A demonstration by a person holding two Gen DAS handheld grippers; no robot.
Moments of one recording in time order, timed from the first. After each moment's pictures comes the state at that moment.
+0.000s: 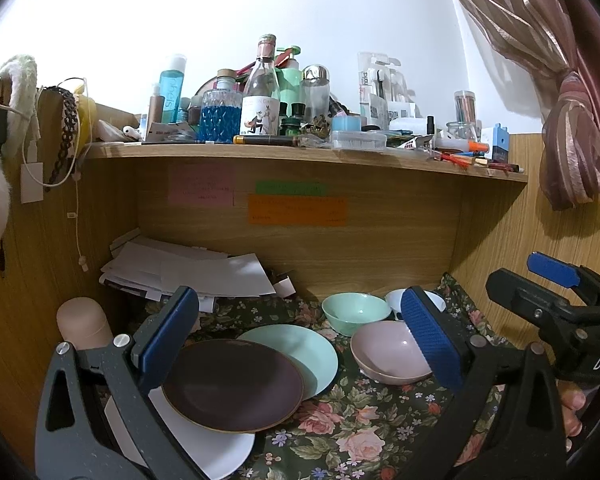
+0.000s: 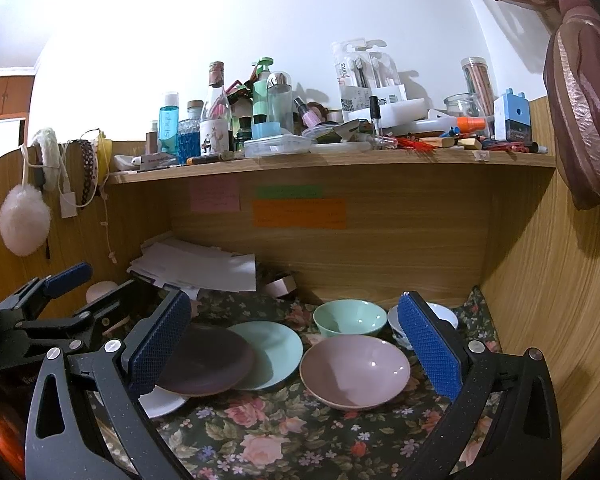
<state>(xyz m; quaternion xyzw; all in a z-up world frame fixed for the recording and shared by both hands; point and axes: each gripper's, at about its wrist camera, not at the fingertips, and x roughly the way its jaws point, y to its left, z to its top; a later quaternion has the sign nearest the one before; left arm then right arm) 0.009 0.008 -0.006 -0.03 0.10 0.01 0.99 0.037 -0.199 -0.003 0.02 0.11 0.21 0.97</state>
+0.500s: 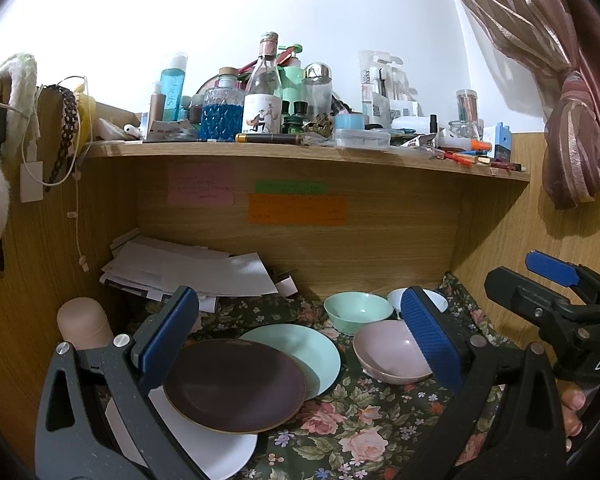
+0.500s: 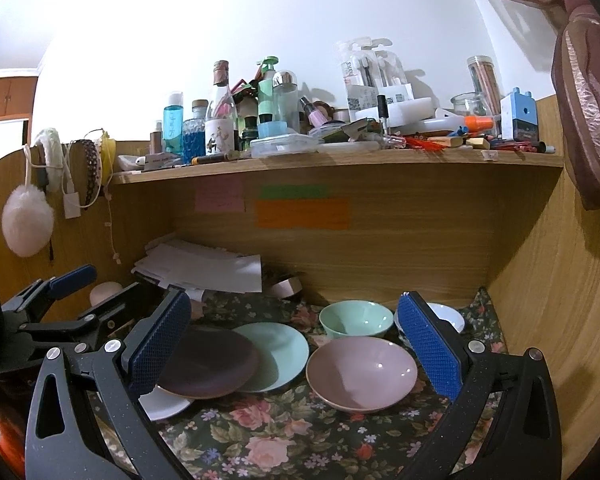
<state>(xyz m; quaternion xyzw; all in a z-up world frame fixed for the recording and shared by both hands) 0.013 0.009 -0.009 -0.03 0.11 0.01 0.99 0.041 -0.191 -0.002 0.02 0.11 0.22 0.97</state>
